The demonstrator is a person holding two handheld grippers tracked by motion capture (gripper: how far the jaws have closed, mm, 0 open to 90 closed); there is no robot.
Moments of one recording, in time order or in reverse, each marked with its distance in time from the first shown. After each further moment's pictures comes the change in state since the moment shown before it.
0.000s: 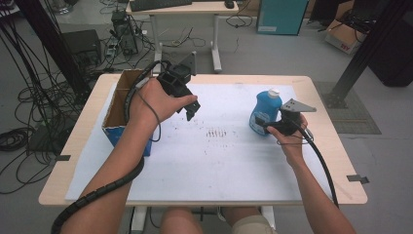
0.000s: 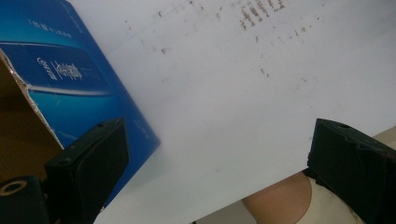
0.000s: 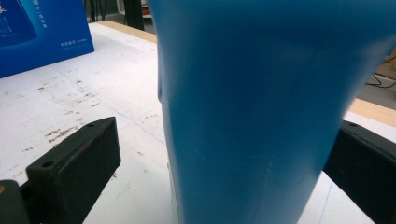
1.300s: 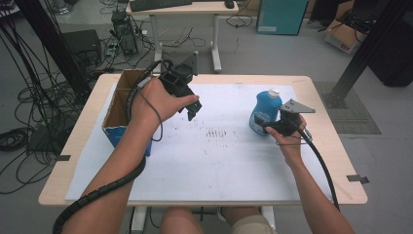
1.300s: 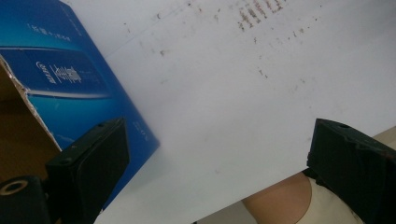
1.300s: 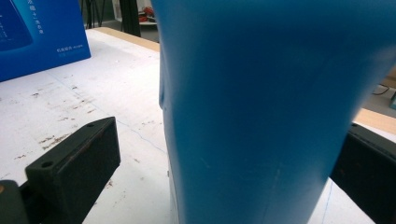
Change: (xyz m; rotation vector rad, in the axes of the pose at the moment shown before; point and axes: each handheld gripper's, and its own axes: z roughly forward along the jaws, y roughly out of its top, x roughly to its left) left arm -0.003 0.002 -0.001 -0.001 0.006 0.004; right arm 0.002 -0.002 0.002 -0.032 -0.018 -0.006
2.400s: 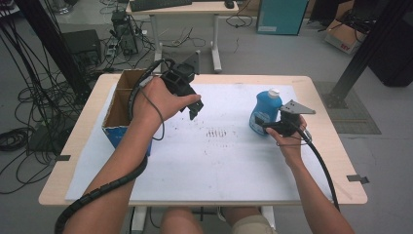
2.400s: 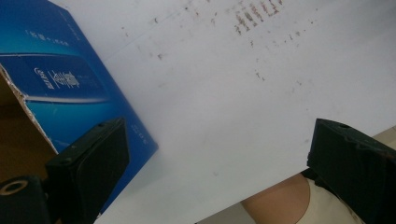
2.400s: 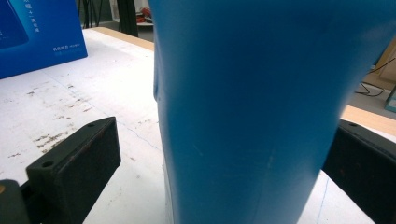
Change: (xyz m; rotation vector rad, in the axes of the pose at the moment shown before) left arm -0.003 0.003 -0.001 0.000 -0.001 0.010; right arm 0.000 -0.003 -0.001 -0.003 -0.011 -0.001
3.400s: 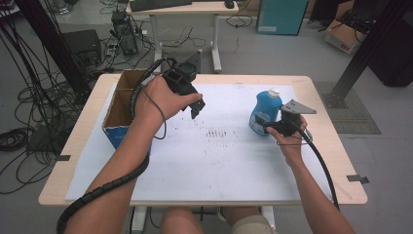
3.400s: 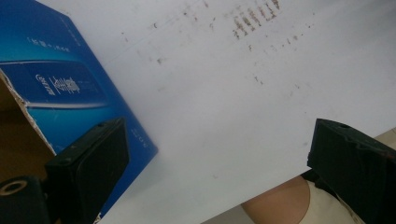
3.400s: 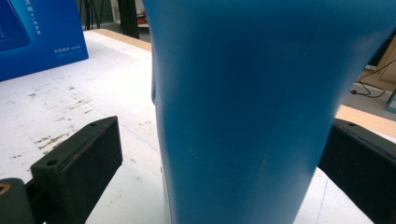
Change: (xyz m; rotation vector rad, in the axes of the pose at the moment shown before) left arm -0.002 0.003 -0.002 -0.012 0.004 0.006; right arm -0.002 0.001 0.000 -0.010 0.004 -0.004
